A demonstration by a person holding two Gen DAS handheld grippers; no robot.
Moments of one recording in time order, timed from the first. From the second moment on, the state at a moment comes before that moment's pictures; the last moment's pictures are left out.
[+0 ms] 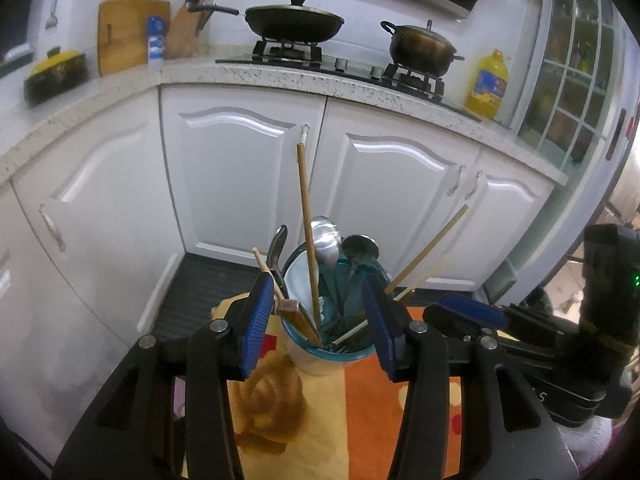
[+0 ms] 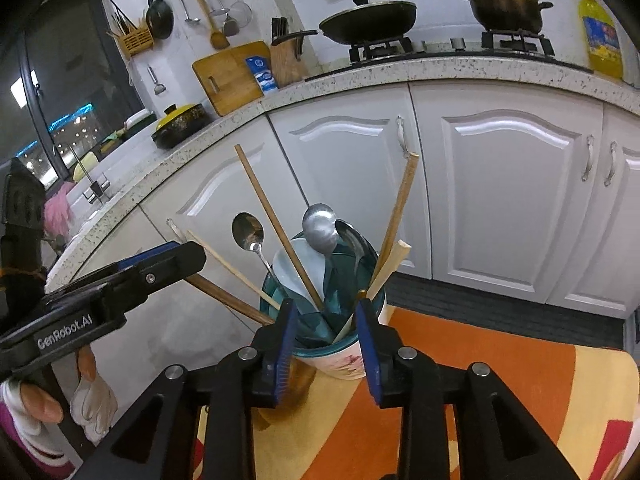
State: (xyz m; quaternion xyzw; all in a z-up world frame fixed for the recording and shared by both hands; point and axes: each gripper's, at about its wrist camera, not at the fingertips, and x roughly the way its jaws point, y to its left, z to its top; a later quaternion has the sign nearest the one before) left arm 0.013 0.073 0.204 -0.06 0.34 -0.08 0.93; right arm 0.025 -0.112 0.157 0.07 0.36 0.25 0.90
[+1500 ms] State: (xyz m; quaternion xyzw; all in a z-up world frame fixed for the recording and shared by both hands) left arm -0.036 0.060 0.207 -0.02 0.31 -0.02 0.95; right arm -0.021 -0.102 0.178 0.02 0.33 0.19 0.92
